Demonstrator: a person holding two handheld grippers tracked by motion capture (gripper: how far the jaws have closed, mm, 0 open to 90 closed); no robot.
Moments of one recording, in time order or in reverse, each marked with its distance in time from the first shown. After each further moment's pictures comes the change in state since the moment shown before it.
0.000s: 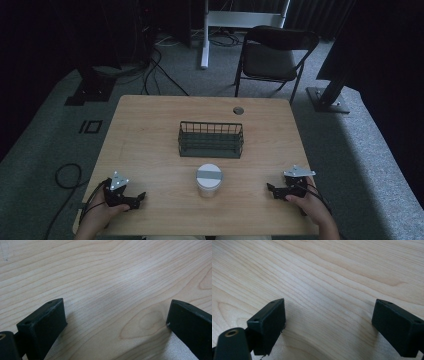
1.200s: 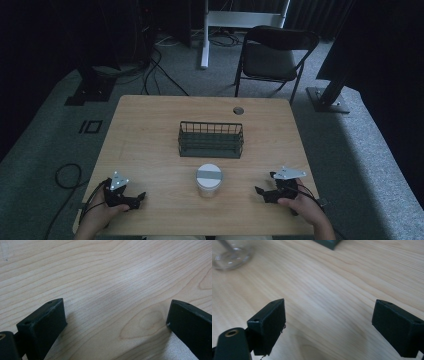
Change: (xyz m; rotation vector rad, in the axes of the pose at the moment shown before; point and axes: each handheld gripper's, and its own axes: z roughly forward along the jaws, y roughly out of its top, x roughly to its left) left arm 0.000 0.000 0.000 0.000 0.000 0.001; right arm 0.036 0.017 0.002 -0.060 0.157 -0.090
